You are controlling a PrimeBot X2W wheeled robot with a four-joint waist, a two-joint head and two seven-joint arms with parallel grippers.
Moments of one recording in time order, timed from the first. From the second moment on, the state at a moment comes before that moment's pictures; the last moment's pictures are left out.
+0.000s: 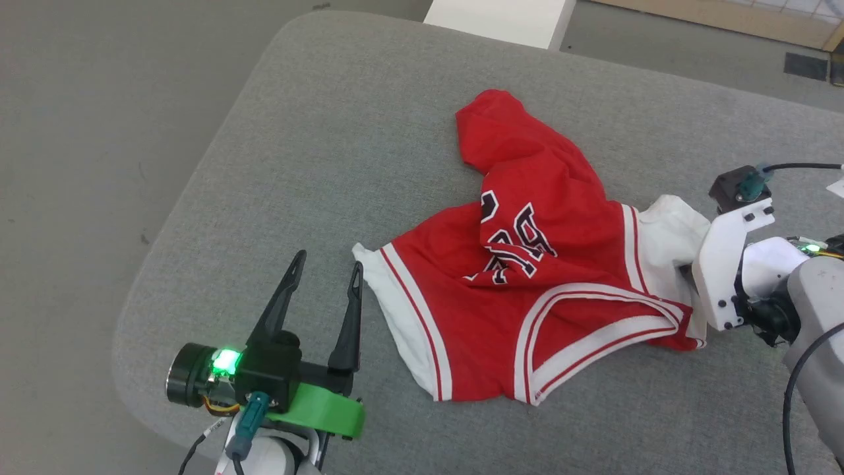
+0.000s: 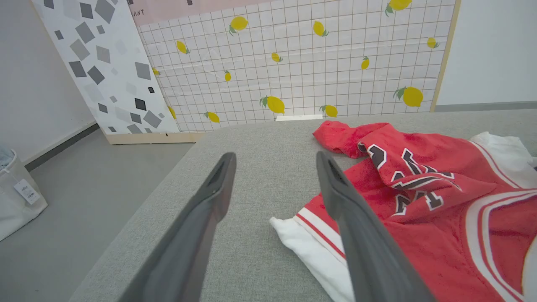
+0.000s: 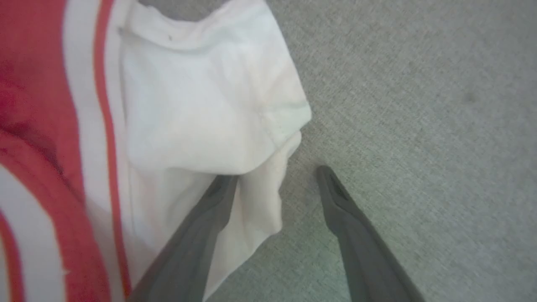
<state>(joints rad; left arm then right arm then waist) -0.08 0.14 -0.31 -0.04 -0.08 0.08 -0.26 -0.60 -0.41 0.32 0.58 0.33 0.13 0.73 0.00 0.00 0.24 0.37</state>
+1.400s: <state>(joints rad) -0.04 0.10 -0.18 0.03 -0.05 -0.01 -0.26 -0.16 -0.40 -0.09 0.17 0.21 0.13 0.47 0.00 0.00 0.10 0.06</state>
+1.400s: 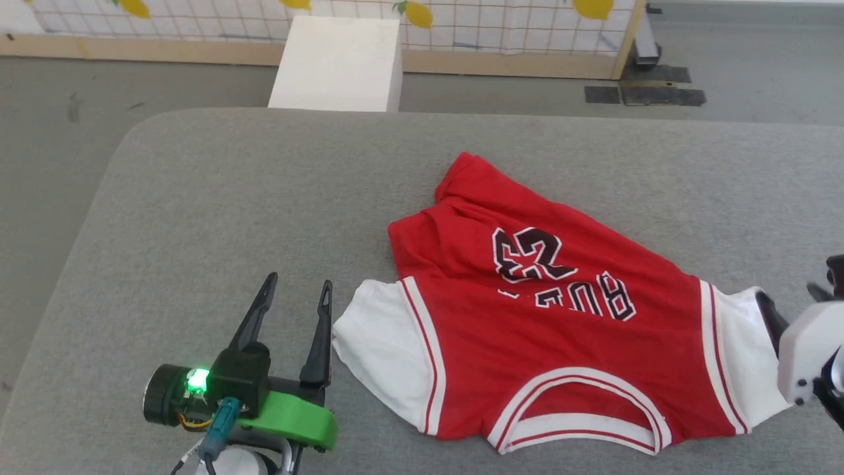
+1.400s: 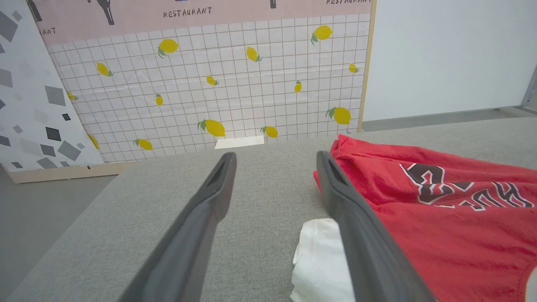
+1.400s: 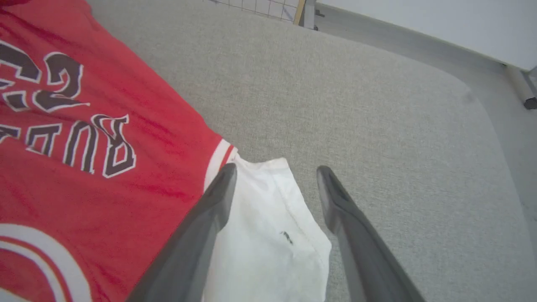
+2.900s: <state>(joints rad) -0.86 0.60 -1.10 0.40 -0.89 -0.13 0.50 -0.06 -0.05 -0.24 0.00 0.10 0.13 -0.22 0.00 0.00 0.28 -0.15</state>
